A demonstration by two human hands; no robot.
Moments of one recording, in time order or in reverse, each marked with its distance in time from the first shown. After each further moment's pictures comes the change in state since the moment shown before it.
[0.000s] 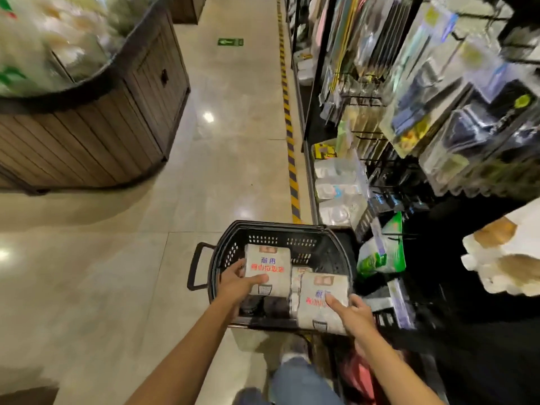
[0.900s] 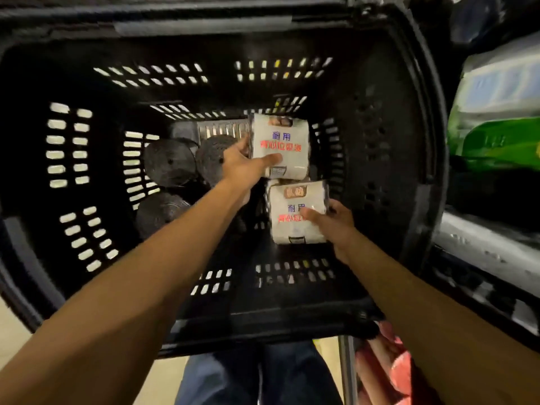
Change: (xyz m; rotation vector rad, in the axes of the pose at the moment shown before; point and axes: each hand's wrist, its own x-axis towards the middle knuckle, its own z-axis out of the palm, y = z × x) left_hand 0.407 -0.253 0.152 0.165 -0.100 -0.231; right_hand 0.356 0.196 0.057 -0.146 0.028 0.458
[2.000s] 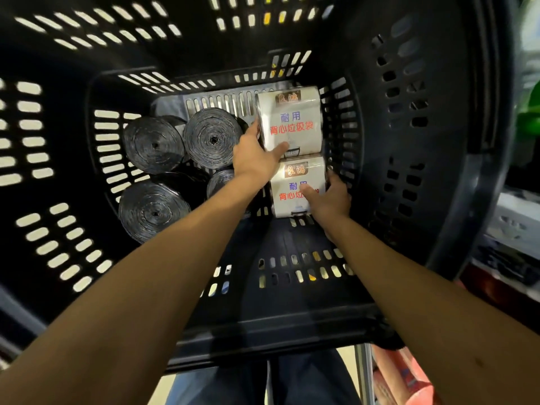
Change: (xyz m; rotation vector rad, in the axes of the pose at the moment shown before) left_hand 0.036 -0.052 0.018 0.524 0.017 0.142; right_hand 0.063 0.038 0.027 -0.246 0.217 -0.133
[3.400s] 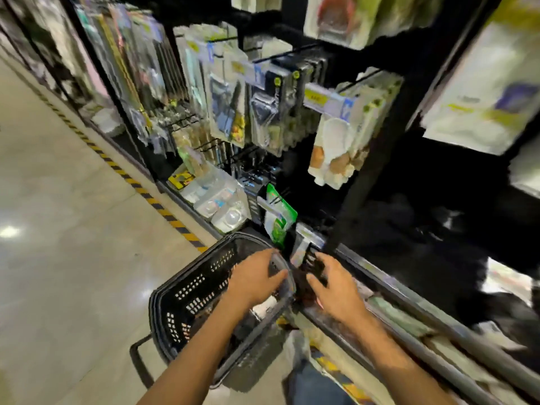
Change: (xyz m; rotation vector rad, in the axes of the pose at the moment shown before) left_hand -0.544 0.229 -0.230 0.951 -0.294 1.114; right_hand -0.587 -0.019 -0.227 -0.003 0.593 -0.562
